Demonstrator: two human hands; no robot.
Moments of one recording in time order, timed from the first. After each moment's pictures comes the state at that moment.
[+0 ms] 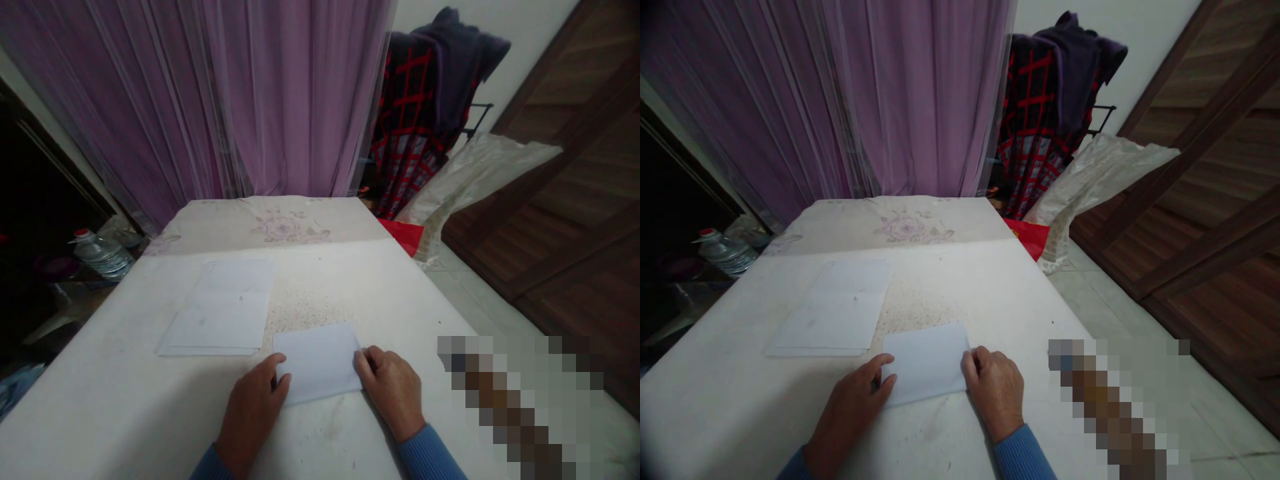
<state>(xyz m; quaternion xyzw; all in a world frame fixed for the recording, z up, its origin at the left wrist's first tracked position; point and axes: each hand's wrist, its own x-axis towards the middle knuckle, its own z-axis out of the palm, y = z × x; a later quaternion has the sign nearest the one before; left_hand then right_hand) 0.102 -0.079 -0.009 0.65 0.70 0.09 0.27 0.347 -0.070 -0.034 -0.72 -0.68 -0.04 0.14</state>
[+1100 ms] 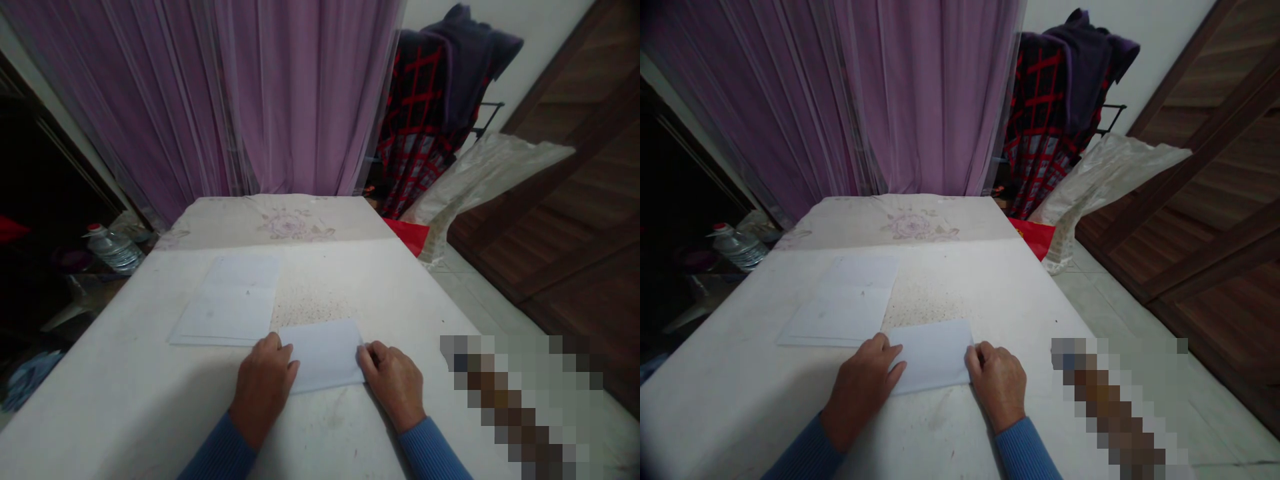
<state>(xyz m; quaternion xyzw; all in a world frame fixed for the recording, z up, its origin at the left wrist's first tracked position) 0.110 -0.074 0.019 0.76 0.64 0.00 0.08 0.343 -0.070 -0.026 -0.74 -0.66 -0.02 0.11</state>
